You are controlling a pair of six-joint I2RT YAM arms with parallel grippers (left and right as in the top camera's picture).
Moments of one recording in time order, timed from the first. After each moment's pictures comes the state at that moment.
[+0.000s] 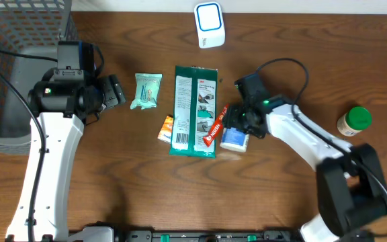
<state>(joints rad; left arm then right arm) -0.02 1.42 1.39 -1.07 -0.08 -0.36 0.41 1.75 1.09 -0.59 -0.11 0.65</state>
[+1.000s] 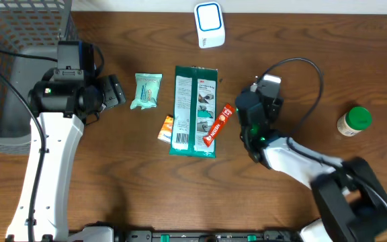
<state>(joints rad) -0.02 1.42 1.39 -1.07 -0.08 -0.36 0.51 1.68 0.72 0.38 0.74 0.41</state>
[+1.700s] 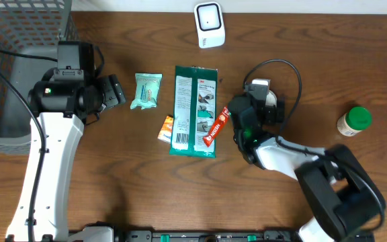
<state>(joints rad) -0.02 1.42 1.39 -1.06 -0.08 -0.36 0.55 1.76 0.71 0.43 0.88 0.17</state>
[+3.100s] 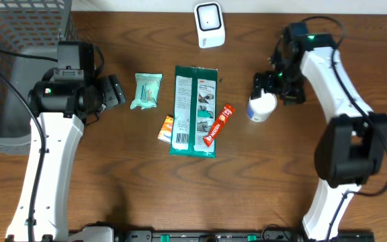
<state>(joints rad) -0.02 1.42 1.39 -1.07 -0.08 -0.36 0.12 2.09 1.75 -1.24 -0.20 0.19</state>
